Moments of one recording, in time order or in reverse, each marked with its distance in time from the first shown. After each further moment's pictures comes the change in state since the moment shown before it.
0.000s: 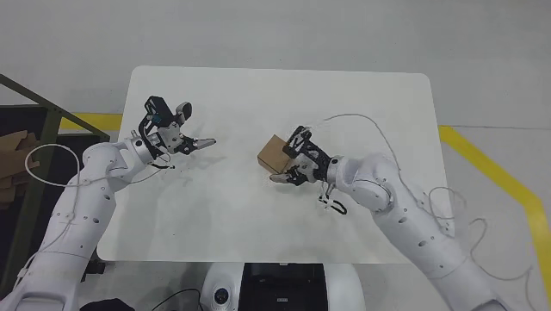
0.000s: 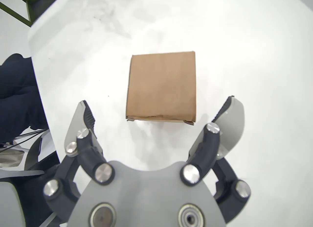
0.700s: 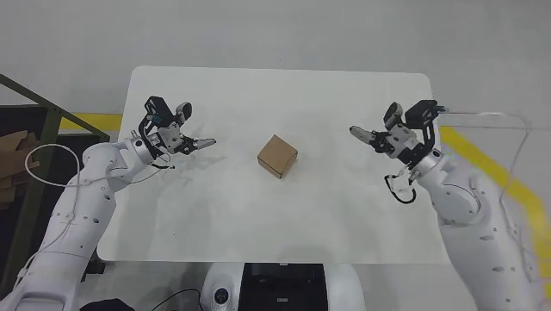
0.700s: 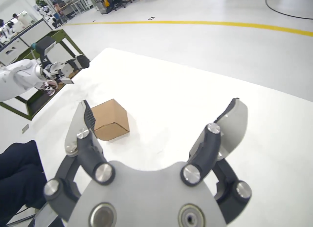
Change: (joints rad) left arm 0.000 0.000 0.000 0.000 0.000 0.000 0.000; right arm -0.268 0.082 0.541 -0.071 0.150 -0.056 -0.305
